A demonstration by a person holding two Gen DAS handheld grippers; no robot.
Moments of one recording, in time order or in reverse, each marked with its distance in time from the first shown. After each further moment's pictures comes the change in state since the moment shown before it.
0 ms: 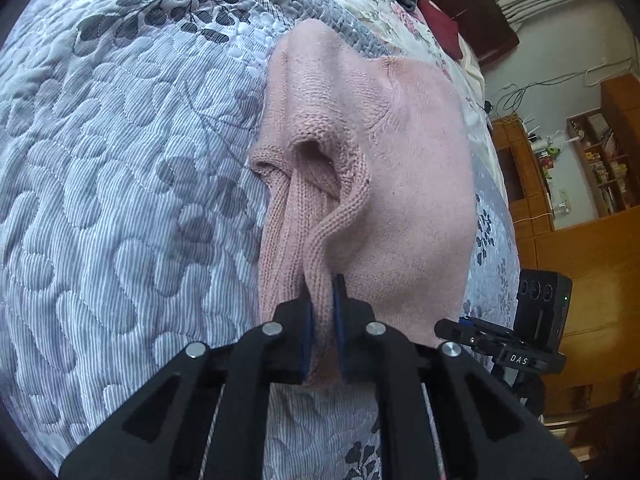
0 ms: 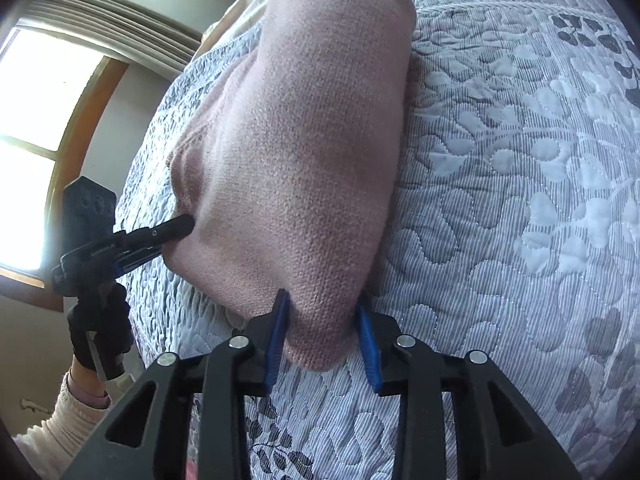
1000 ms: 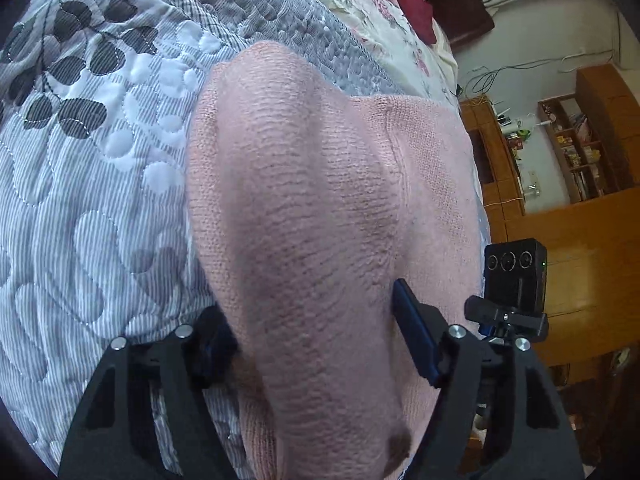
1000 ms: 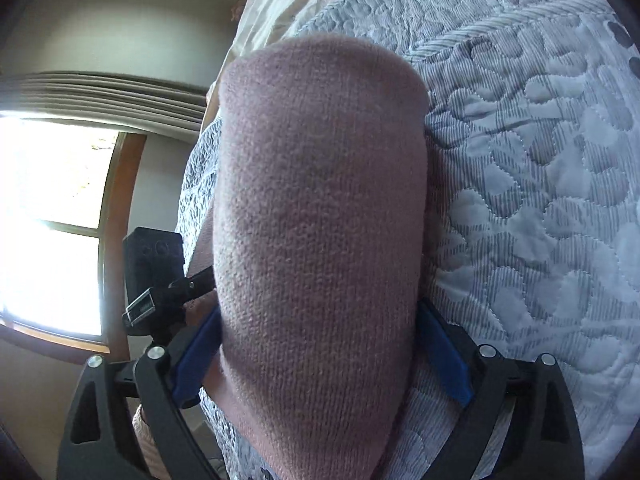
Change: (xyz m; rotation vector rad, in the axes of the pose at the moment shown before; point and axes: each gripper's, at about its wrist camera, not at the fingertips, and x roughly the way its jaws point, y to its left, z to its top) left arm 0.073 0.000 0.101 0.059 0.092 -0.156; right arm 0.042 -0.049 0.115 0.186 -0.066 0.249
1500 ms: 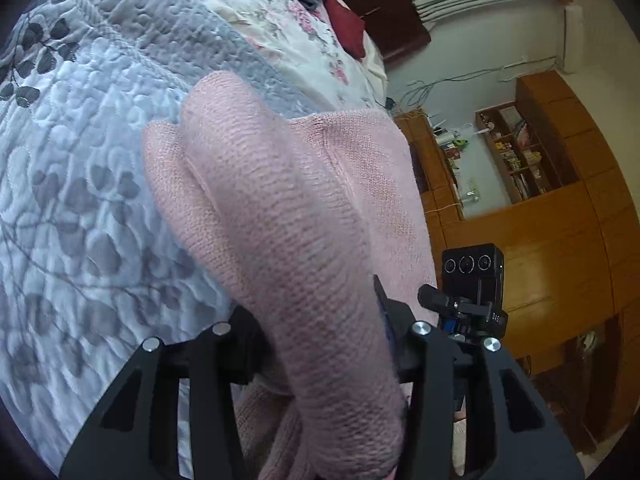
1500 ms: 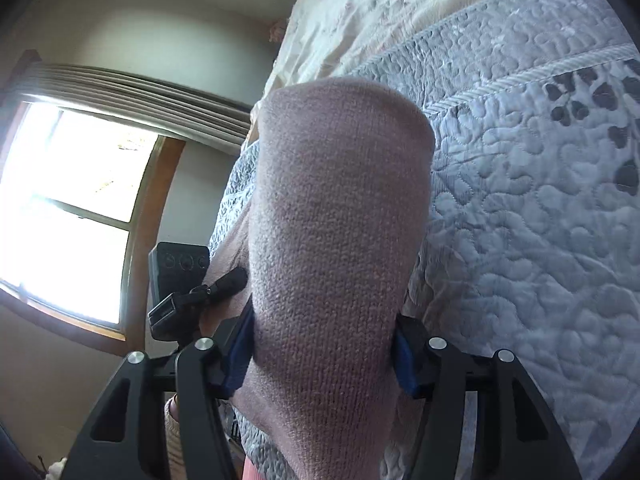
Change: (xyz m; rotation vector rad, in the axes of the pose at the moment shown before) left arm -0.020 -0.089 -0.066 0.056 -0.087 -0.232; right arm -0.121 0.025 -0.049 -0.088 -0.089 0.068
